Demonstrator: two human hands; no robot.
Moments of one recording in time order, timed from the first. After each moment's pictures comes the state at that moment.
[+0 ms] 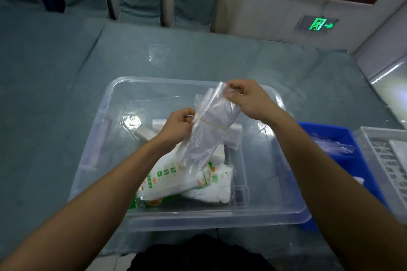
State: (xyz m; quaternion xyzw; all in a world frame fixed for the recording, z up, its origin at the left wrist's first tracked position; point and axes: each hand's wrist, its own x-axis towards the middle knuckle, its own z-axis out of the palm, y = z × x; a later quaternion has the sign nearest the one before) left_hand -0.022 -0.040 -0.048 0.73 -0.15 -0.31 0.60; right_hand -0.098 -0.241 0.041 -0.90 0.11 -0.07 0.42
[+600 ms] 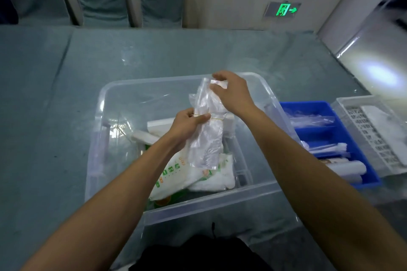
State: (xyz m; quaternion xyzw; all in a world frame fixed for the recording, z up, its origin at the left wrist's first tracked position) left_hand -0.029 -0.052 -0.050 0.65 -0.12 -0.41 0.63; right_hand -0.089 -0.196 0.023 -0.88 0.29 -0.17 0.34
